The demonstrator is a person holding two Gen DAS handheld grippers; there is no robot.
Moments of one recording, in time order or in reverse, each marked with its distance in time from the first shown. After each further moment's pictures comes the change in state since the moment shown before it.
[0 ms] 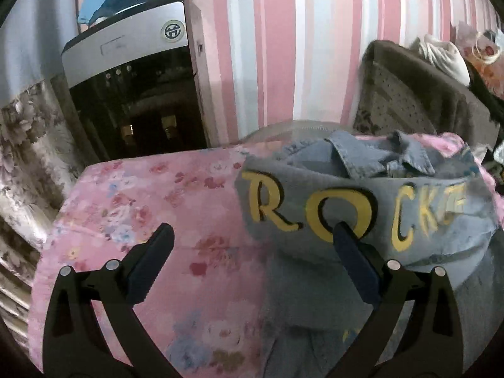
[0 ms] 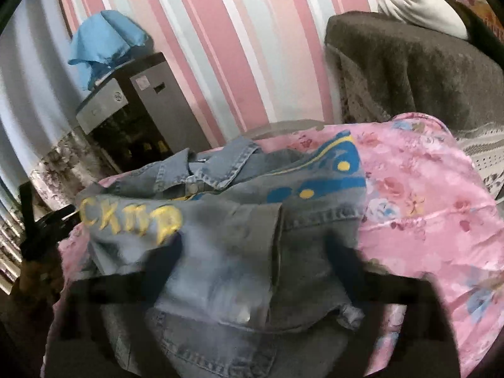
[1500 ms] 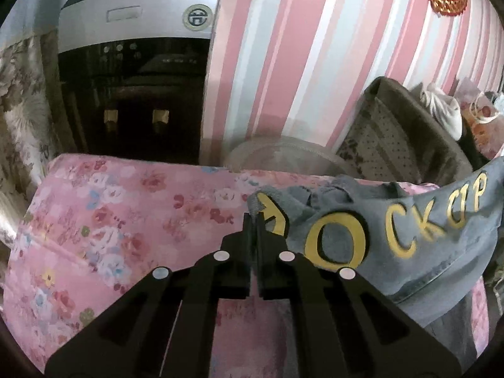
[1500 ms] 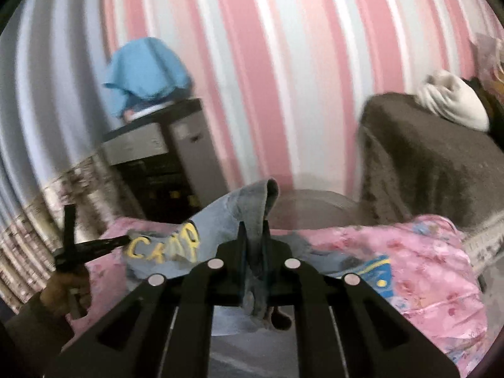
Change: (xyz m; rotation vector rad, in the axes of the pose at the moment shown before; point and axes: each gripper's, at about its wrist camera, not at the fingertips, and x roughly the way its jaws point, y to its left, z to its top) left arm 0.032 0.065 0.044 -0.171 0.019 -0.174; right arm -0.030 0.094 0.087 -0.124 -0.192 -0.031
